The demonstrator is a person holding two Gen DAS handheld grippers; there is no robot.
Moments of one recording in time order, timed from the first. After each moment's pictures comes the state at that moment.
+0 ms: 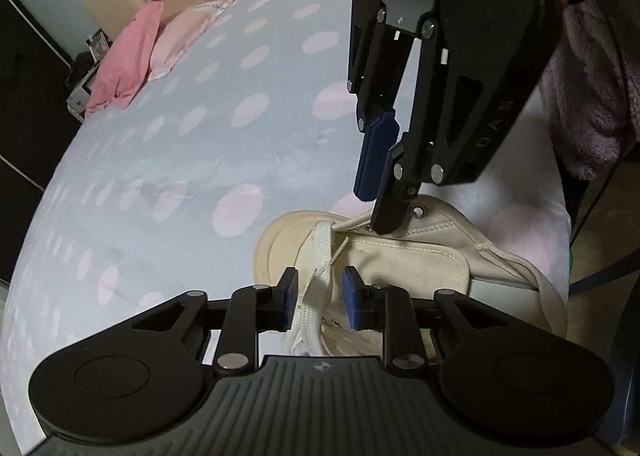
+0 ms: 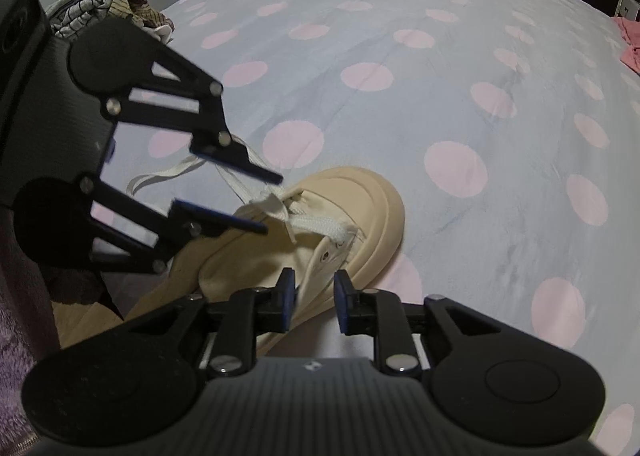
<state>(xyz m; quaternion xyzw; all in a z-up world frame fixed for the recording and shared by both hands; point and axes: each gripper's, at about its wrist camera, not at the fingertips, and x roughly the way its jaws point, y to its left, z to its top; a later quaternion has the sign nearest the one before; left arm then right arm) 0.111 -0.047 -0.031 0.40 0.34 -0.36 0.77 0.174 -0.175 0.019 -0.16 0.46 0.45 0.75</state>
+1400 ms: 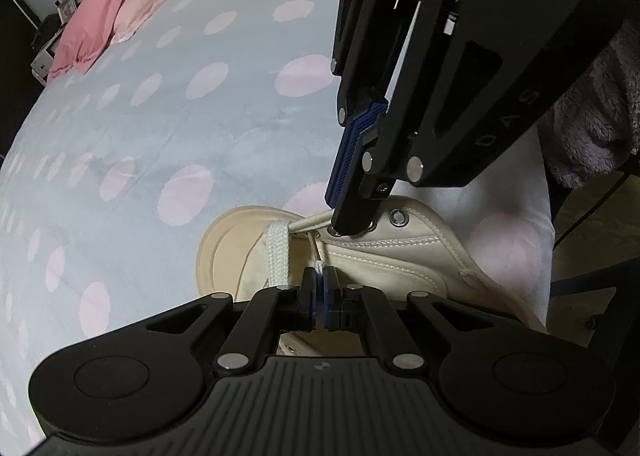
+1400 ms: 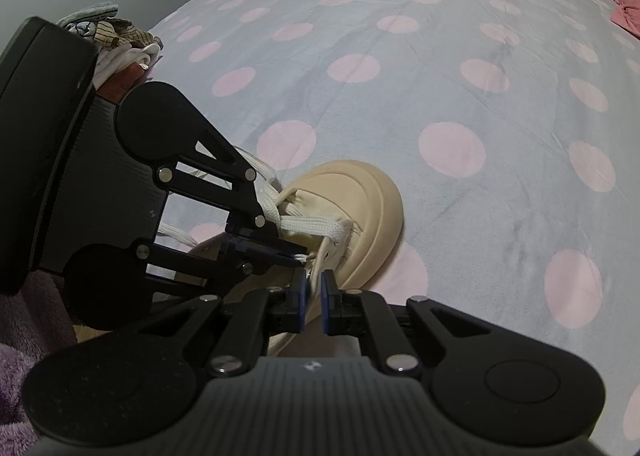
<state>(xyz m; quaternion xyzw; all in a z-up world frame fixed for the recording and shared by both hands) 0.123 -0.068 -0.051 0.39 0.39 -0.39 0.74 0.168 -0.176 0.016 -0.12 0.49 0.43 0.75</state>
